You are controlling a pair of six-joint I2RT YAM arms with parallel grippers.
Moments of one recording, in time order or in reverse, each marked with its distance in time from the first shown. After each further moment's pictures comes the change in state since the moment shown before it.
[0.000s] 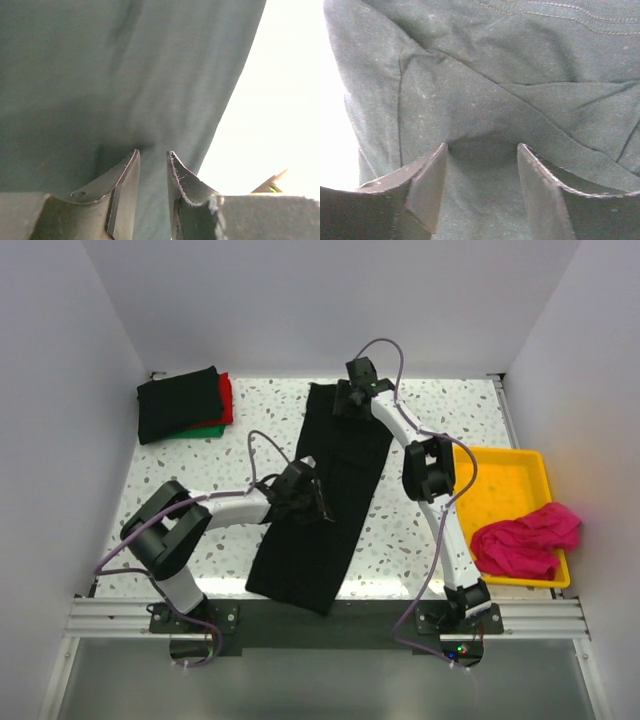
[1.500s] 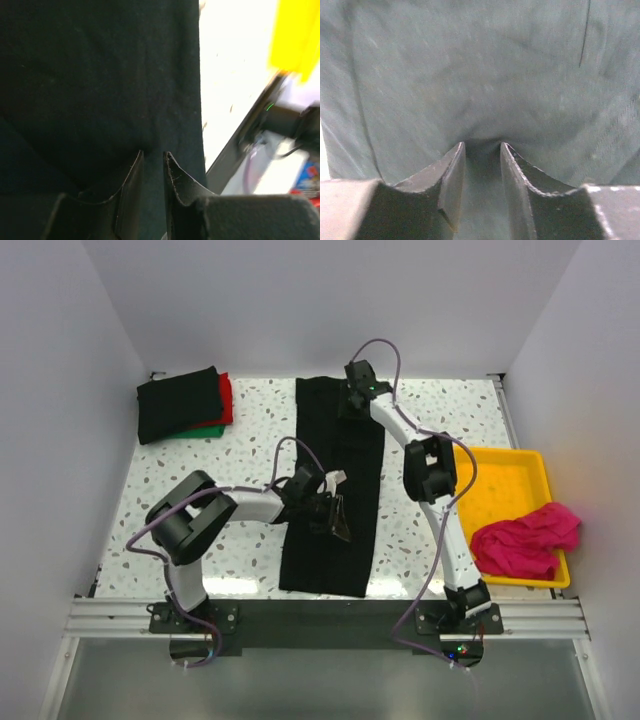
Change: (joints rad) left arm -0.059 0.156 0.061 0.095 0.400 0.241; right arm 0.008 -0.085 -0.182 0.095 0.023 -0.082
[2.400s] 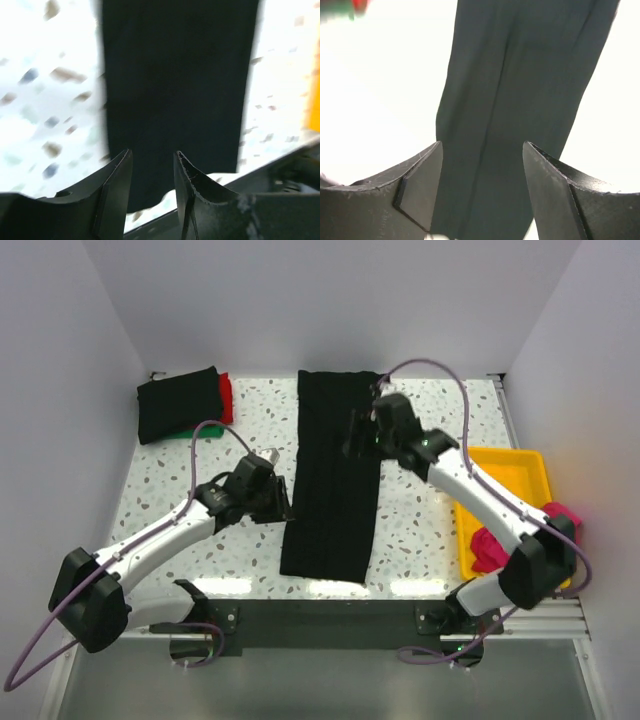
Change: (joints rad) left arm 0.141 -0.606 -0.033 -0.520 -0.440 0.015; right arm 0.113 -0.978 -0.816 0.080 -0.018 0.111
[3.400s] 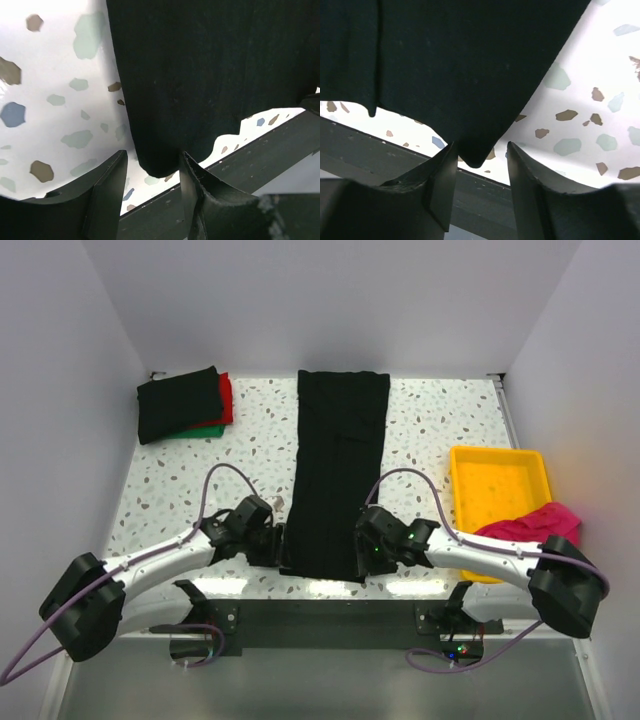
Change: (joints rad) left arm -0.076 -0.098 -0.353 0.039 0.127 0.013; right arm 0.476 -0.369 -0.858 -0.004 -0.077 0.371
